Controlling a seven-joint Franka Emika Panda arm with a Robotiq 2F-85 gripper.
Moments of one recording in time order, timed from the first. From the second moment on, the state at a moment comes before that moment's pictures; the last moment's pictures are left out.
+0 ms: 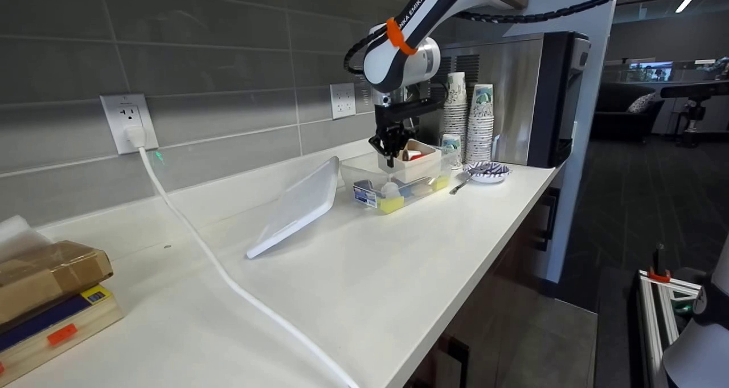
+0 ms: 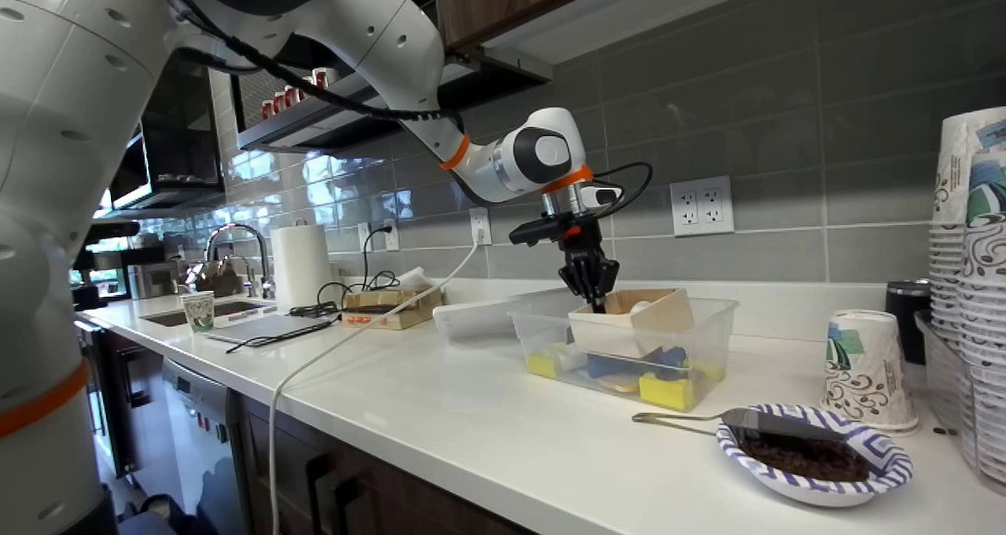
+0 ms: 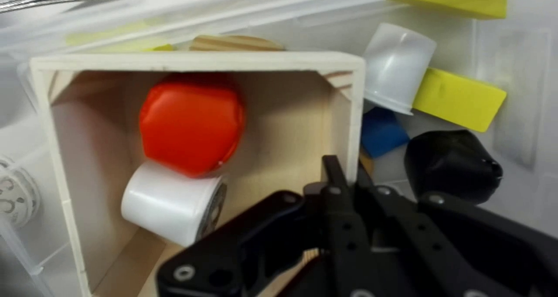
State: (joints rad) arm -0.10 0.40 -0.17 -1.81 -0.11 2.31 0.16
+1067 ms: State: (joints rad) arm -0.10 0.27 -0.17 -1.81 -0.12 1.98 0.12
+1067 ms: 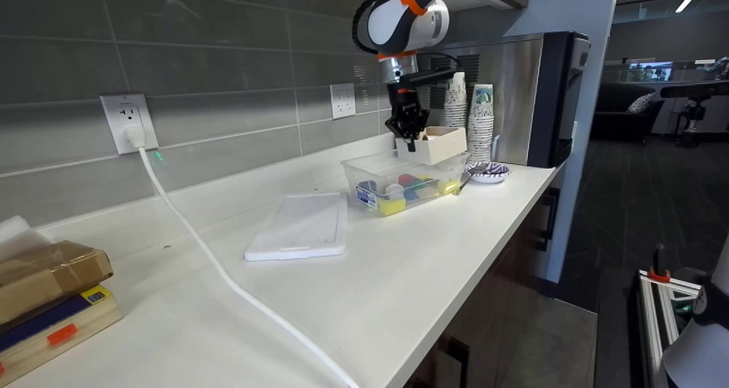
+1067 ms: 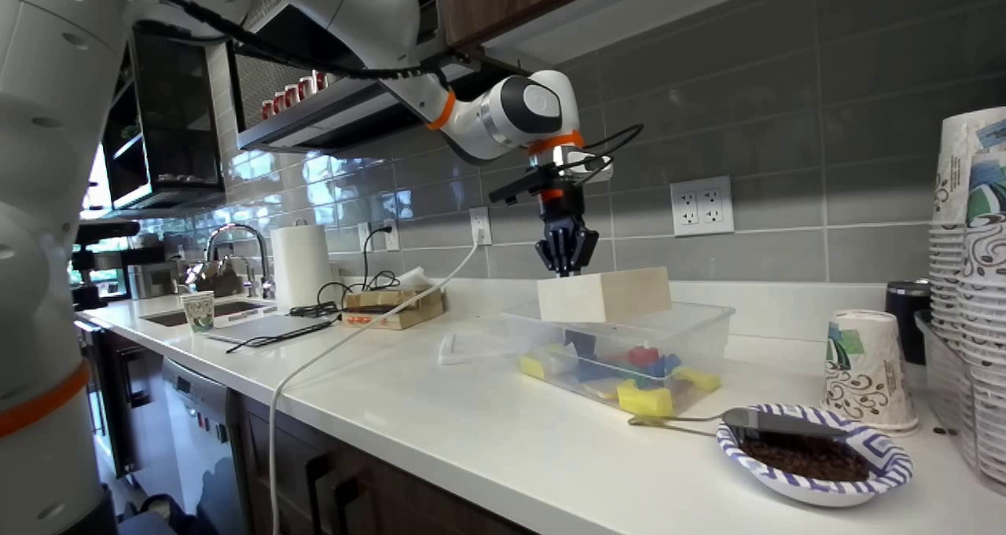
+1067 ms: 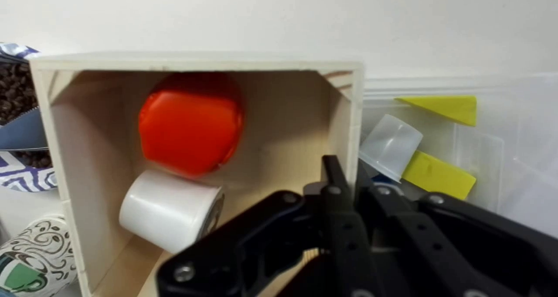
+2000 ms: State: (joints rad) arm -0.11 0.11 -0.16 -2.07 -0.16 2.14 0.12
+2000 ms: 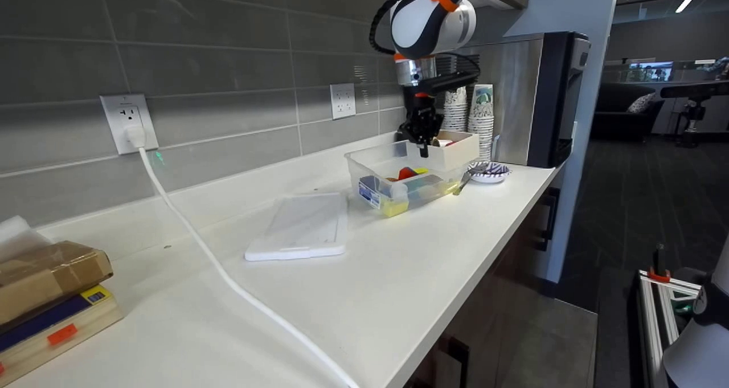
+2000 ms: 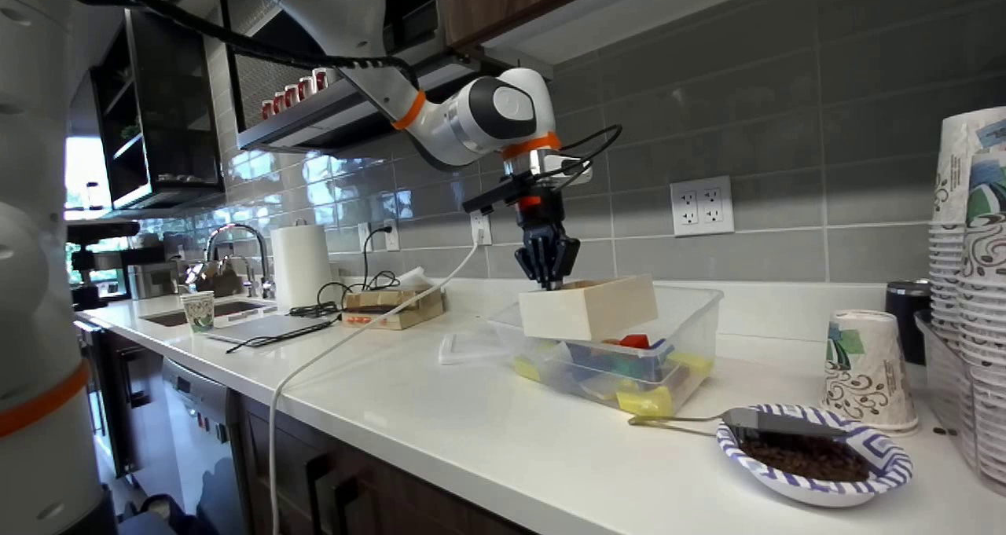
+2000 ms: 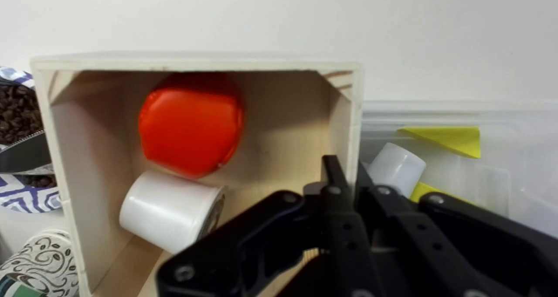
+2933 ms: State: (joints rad) arm -0.12 -0.11 -0.15 -2.33 -0.17 2.34 0.12
